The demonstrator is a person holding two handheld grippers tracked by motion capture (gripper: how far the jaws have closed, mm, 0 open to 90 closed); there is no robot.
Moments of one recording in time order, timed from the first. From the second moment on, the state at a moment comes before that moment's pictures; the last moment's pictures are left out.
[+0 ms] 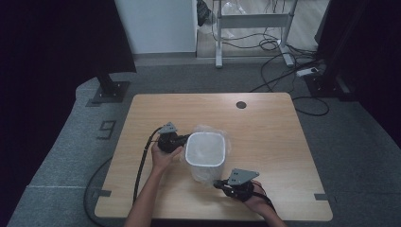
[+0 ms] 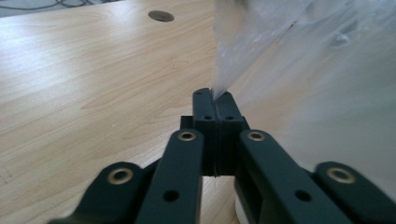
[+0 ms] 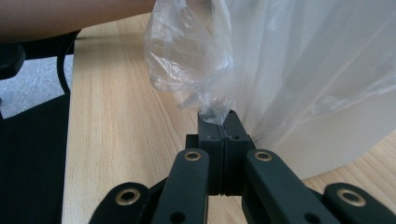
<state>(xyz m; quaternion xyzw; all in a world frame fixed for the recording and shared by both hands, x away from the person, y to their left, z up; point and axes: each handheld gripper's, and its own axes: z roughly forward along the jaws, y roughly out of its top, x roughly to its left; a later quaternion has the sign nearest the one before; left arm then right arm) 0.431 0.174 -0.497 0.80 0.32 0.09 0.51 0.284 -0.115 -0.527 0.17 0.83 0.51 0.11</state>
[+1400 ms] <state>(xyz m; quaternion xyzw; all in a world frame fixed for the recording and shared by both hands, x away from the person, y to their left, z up) 0.360 0.228 -0.447 0.76 0.30 0.14 0.55 0.291 -0.177 -0.447 0.23 0.74 0.60 0.19</state>
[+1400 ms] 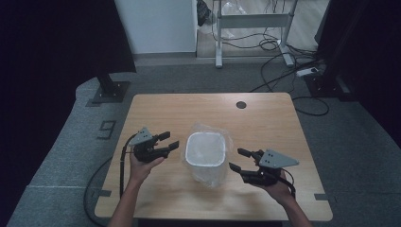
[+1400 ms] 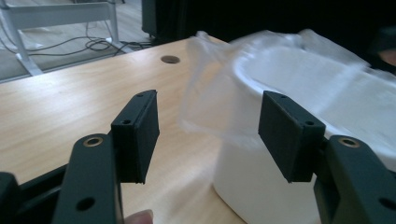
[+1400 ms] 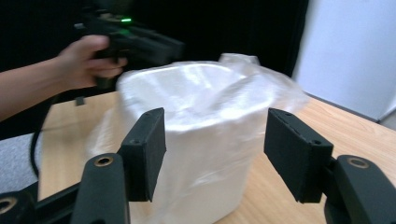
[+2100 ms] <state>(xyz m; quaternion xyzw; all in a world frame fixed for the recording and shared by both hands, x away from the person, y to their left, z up) 0.321 0.211 -0.466 0.80 0.23 0.09 0.55 0.349 -0.175 -0.440 0.29 0.75 0.57 0.17</state>
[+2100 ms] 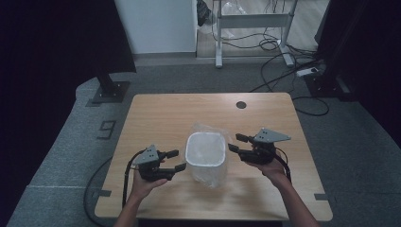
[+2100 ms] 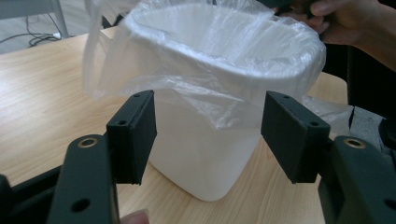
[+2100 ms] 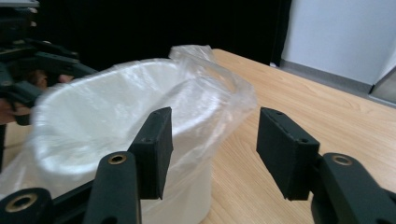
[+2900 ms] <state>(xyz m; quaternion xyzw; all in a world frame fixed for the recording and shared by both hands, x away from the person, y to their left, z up) 0.322 0.201 -0.473 0.81 0.19 0.07 0.54 0.359 -0.157 -0.451 0.29 0.77 0.53 0.17</state>
